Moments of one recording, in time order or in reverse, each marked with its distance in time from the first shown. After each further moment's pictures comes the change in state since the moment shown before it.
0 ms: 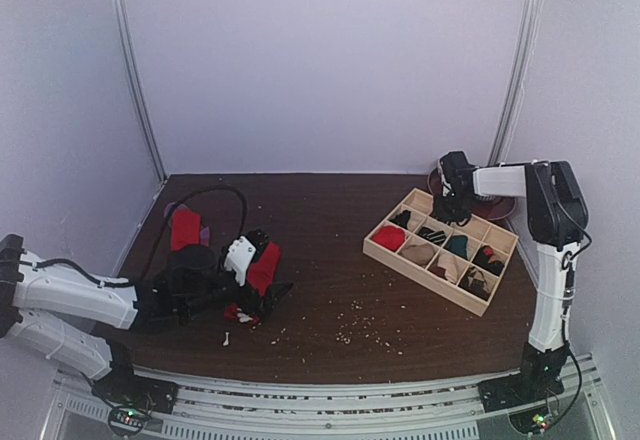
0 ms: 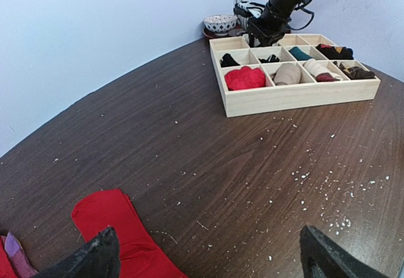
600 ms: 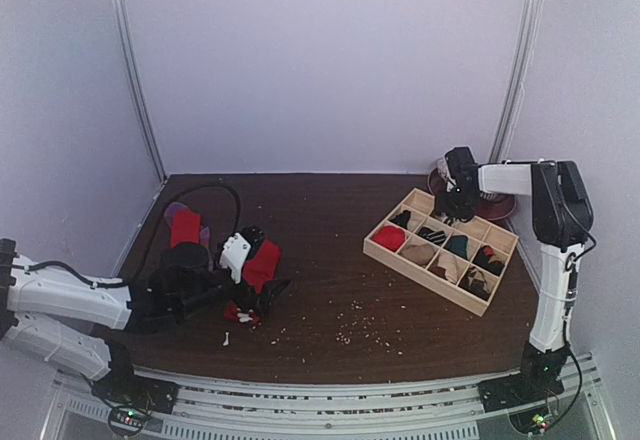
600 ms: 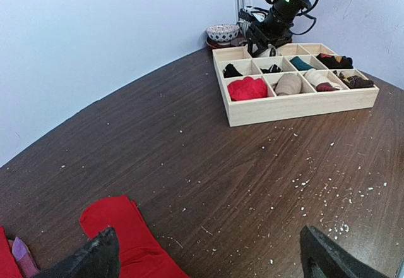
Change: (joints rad) left arm 0.001 -0.048 -0.004 -0.011 -0.007 0.011; right arm -0.011 -0.034 0.005 -0.017 -0.040 0.048
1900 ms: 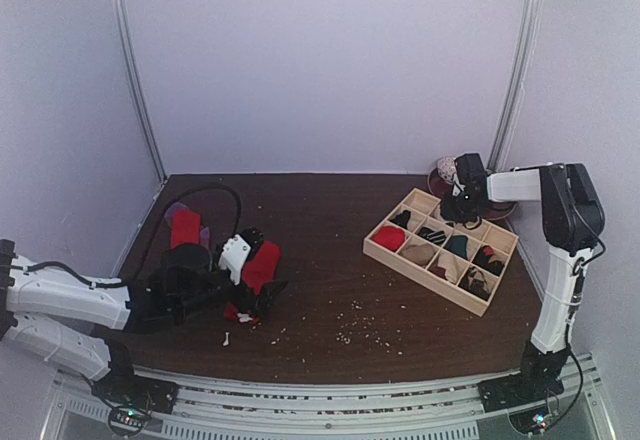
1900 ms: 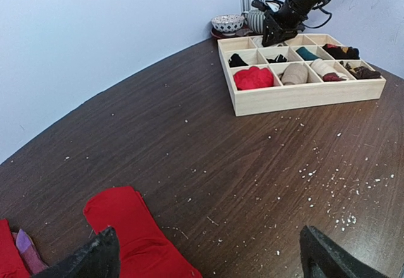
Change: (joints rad) left arm 0.000 -0.009 0.000 -0.043 -0.021 0.000; right arm -0.030 -0.079 -0.161 0.152 -0.103 0.032
